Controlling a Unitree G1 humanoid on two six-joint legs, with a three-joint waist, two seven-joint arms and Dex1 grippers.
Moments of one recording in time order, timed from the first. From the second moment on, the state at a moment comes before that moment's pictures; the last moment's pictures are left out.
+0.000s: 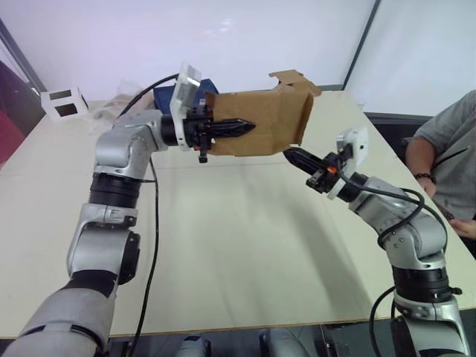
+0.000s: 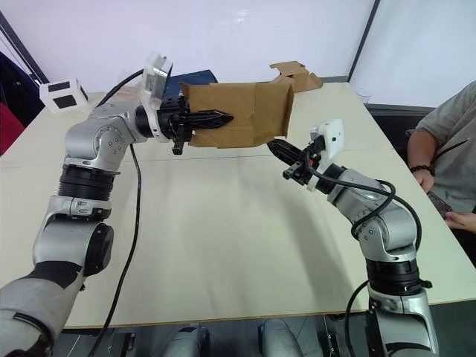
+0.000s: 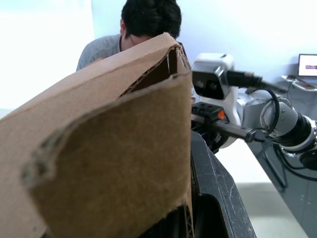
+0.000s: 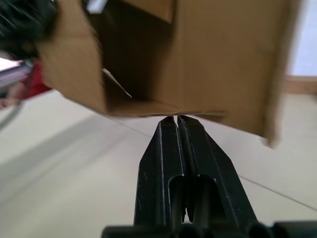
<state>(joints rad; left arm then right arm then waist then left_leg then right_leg) -1.14 0.43 0.01 0.43 -0.49 0.54 -1.35 -0.54 -0.48 -0.12 -0.24 0.68 0.60 0.57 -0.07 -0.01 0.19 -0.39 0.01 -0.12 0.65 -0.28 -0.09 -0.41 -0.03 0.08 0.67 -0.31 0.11</state>
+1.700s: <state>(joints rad) -1.14 0.43 0.01 0.44 -0.49 0.53 -1.34 -0.72 -0.44 -0.24 0.16 0.67 0.49 0.65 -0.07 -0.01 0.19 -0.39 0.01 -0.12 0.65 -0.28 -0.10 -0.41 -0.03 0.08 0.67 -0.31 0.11</state>
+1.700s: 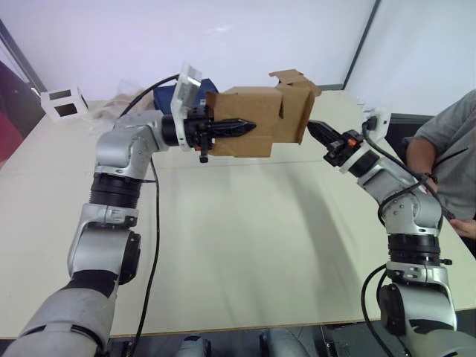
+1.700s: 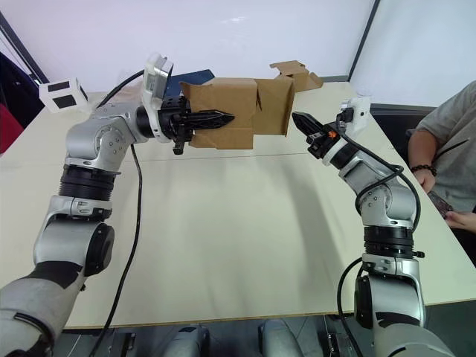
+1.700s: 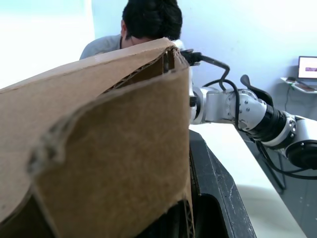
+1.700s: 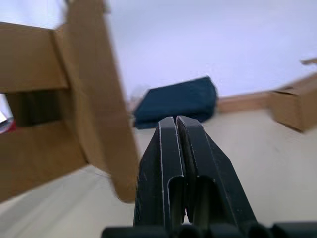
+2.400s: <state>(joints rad) -1.15 0.43 0.01 0.47 -0.49 0.54 -1.35 -0.61 -0.33 -0.28 -0.15 1.06 0.76 0.57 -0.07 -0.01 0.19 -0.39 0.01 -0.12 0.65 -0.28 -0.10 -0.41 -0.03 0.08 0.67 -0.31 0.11</state>
